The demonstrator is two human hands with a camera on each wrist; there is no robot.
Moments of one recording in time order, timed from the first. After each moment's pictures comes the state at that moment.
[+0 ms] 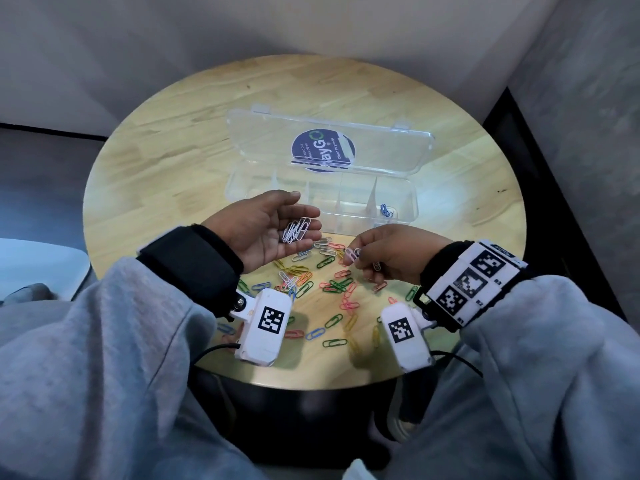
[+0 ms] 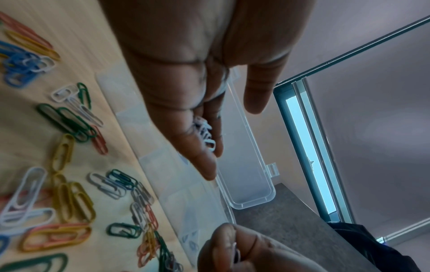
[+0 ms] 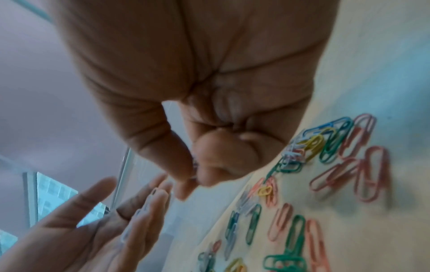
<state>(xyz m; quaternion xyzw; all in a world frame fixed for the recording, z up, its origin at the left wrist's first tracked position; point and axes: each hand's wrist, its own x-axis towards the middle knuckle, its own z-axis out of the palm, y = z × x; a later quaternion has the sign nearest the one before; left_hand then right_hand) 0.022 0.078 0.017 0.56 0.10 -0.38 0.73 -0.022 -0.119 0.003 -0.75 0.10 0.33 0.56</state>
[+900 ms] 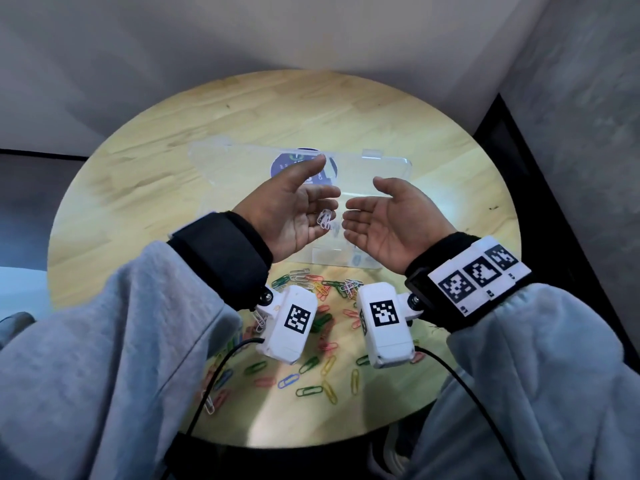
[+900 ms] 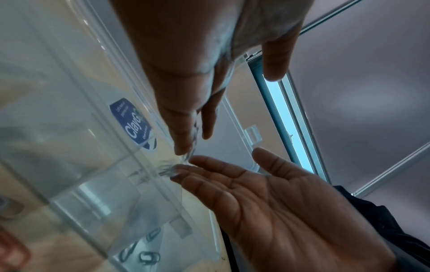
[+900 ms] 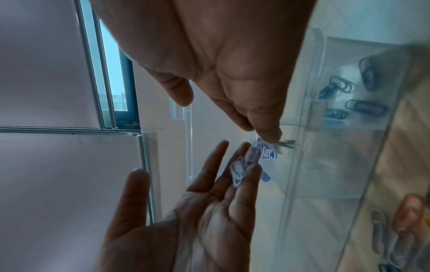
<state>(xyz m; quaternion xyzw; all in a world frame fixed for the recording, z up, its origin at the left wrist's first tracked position) 0.065 0.002 0.038 0.58 0.04 -0.38 0.72 0.027 -0.149 0.029 -0.48 0.22 0.19 0.83</state>
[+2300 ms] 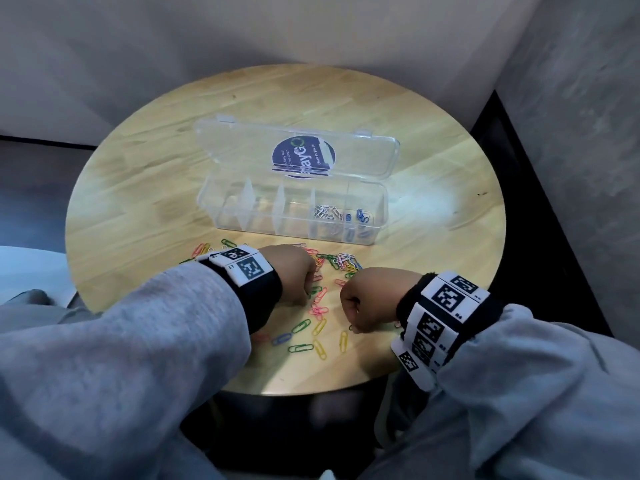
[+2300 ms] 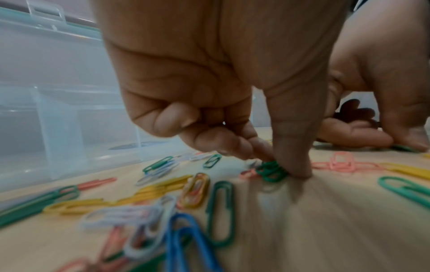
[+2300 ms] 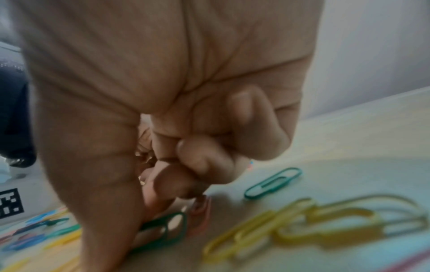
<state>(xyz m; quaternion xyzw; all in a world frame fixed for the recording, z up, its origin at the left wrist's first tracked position) -0.001 0.007 -0.017 0.93 -0.25 -0.28 -0.02 -0.050 -0.140 -0.020 -0.92 -0.17 0.34 0.07</state>
